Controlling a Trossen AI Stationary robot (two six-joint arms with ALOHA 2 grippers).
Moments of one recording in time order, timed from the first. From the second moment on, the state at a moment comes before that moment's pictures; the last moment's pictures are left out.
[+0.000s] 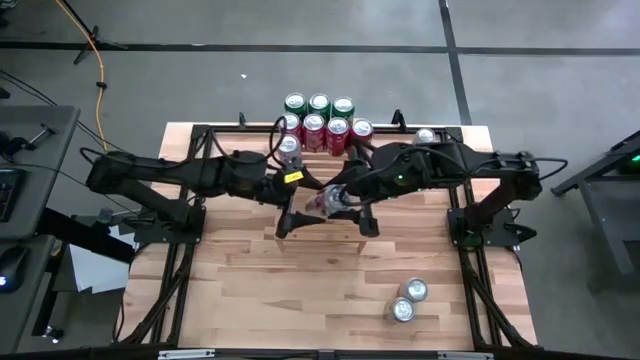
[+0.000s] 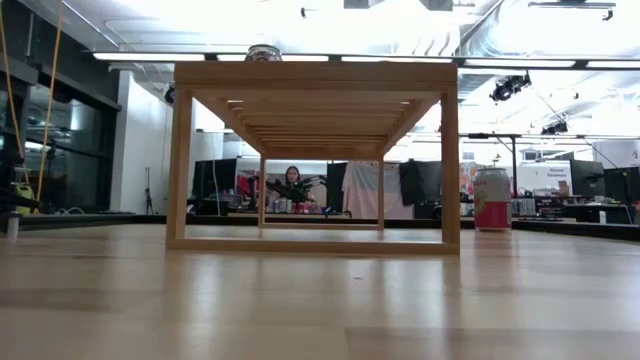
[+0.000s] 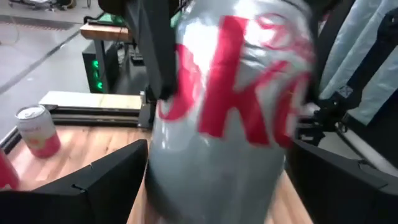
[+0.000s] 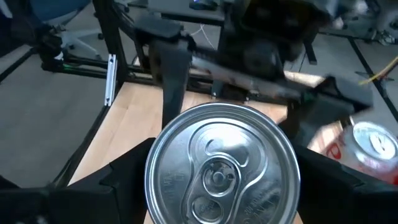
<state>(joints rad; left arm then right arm) -0.09 1.35 1.28 -0.16 0.04 -0.11 0.15 1.60 1.93 -0.82 0.04 -0.06</state>
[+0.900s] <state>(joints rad) -0.06 1.31 1.28 -0.29 -0.09 -0.05 0.13 1.61 1.94 -0.81 0.11 0.00</state>
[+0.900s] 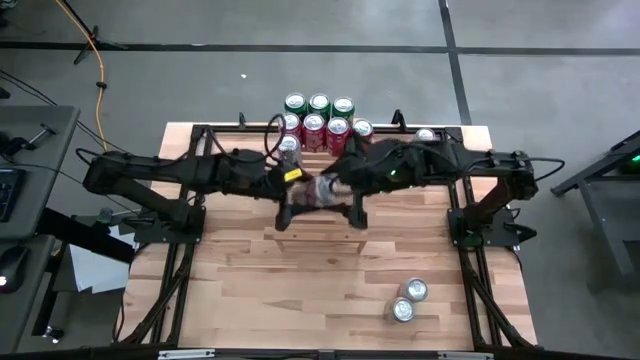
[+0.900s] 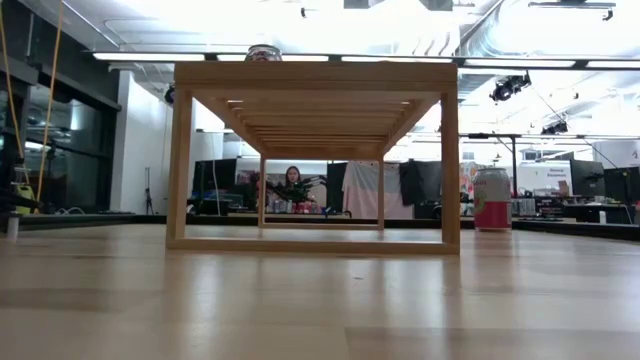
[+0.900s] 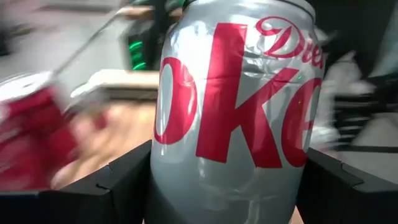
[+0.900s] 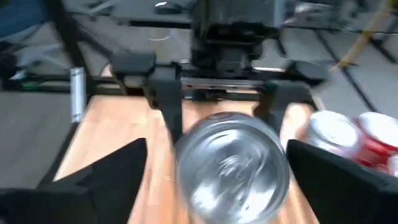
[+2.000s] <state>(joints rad) -0.02 1.21 0.85 0.48 -0.11 -0.33 0.08 1.27 1.08 0.24 0.22 0.36</state>
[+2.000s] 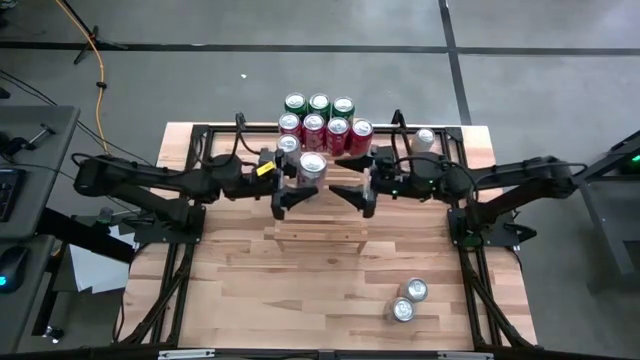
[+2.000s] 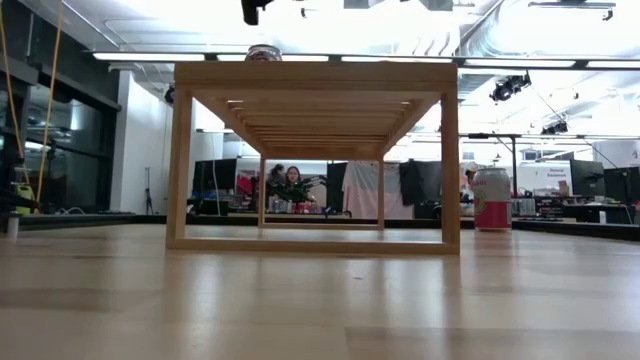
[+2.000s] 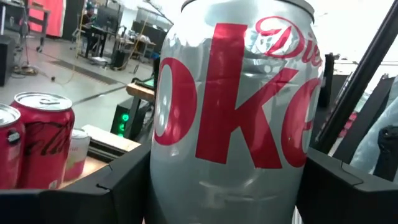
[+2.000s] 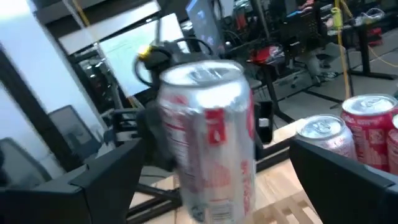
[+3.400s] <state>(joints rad) 0.02 1.22 0.90 0.27 -0.06 -0.28 0.04 1.29 1.23 0.00 0.16 0.23</state>
